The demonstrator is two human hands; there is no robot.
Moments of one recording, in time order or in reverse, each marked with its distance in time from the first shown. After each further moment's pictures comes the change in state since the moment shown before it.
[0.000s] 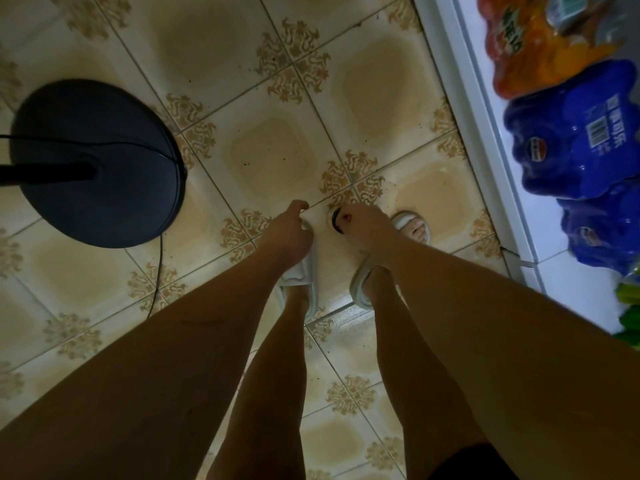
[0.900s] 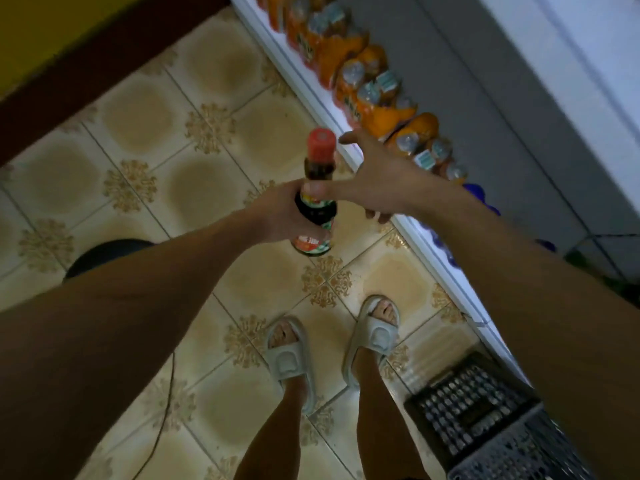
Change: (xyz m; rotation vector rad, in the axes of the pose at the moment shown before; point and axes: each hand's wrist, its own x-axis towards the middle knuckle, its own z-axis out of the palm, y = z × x) left_hand -0.033 0.226 -0.182 0.149 -0.130 0.433; right_hand -0.159 -0.097 -0.309 0.344 0.210 -0.154
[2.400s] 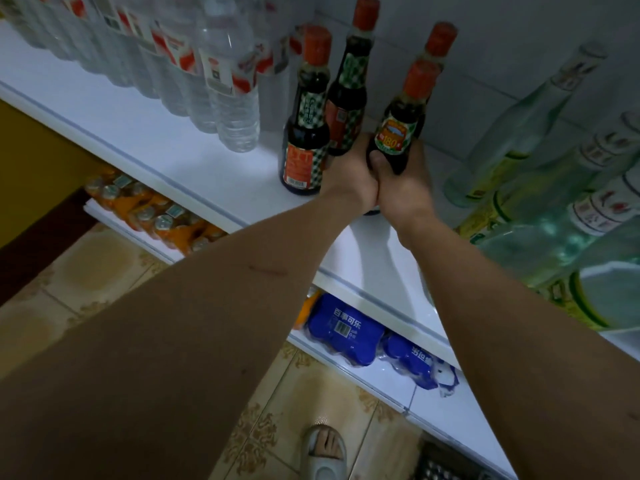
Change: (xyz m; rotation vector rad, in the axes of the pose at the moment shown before) left_hand 0.098 0.440 0.101 -0.109 0.339 0.606; right_hand -0.116 0.127 -0.266 0.624 1.245 -0.083
